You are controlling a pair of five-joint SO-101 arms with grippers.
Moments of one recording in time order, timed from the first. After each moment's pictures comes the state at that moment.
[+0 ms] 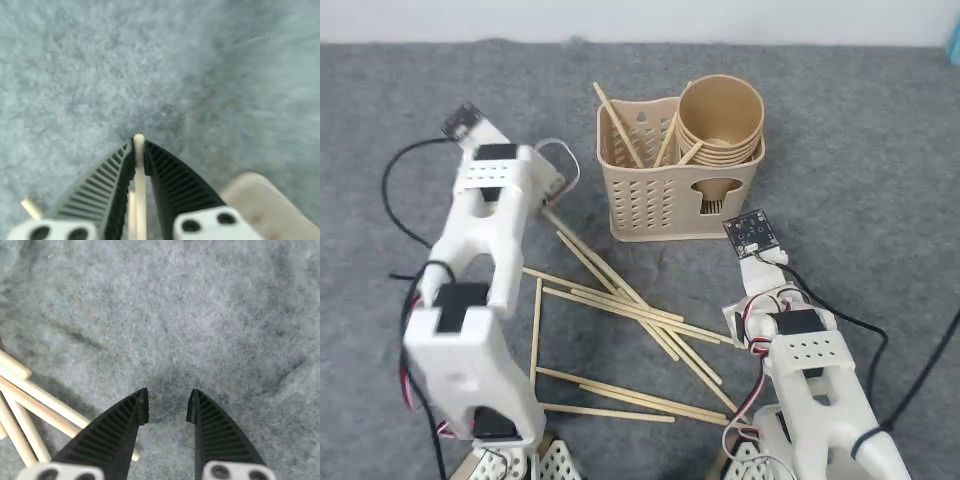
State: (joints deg) left arm -7.4 21.8 4.4 61.1 51.5; right arm -11.3 -42.5 75.5 42.6 12.1
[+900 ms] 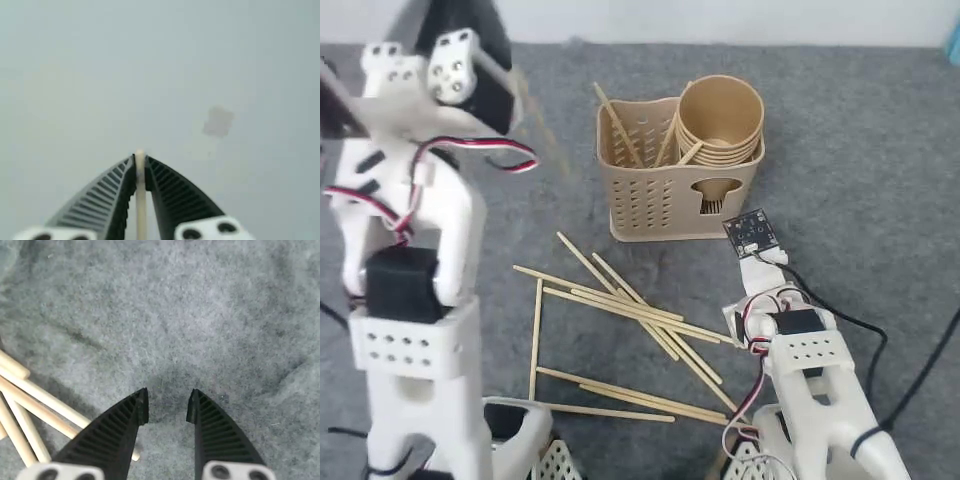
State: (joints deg) left arm 0.9 -36.7 4.3 33.3 19.5; right arm -11.3 -42.5 75.5 42.6 12.1
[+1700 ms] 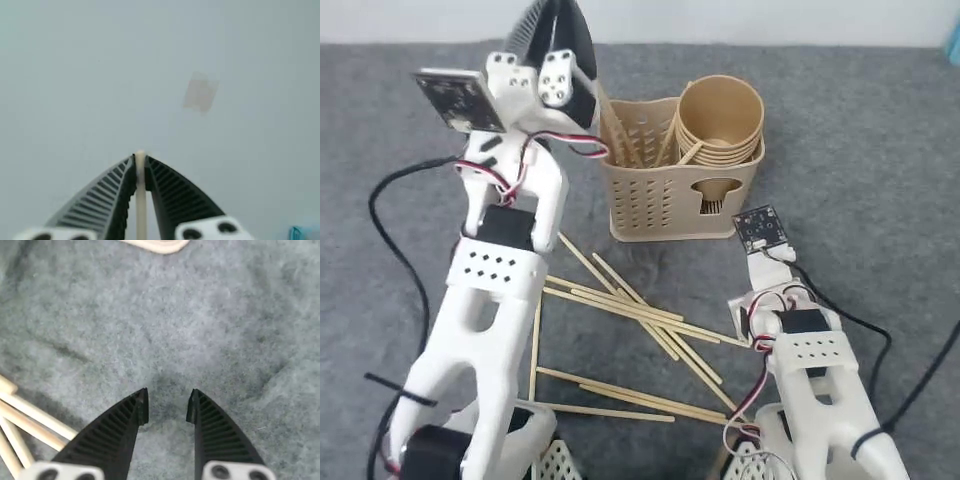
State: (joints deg) left arm 6.7 -25.0 32.0 -9.0 19.3; right arm -9.1 -42.5 75.5 40.0 12.1
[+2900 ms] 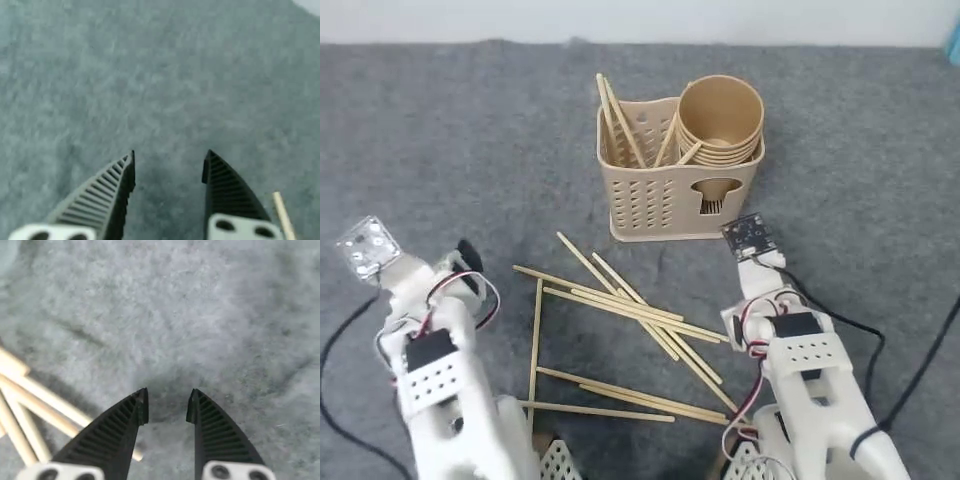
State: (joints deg) left arm -32.3 -55.8 80.7 32.9 18.8; right arm -12.6 -42.5 77.0 41.8 12.1
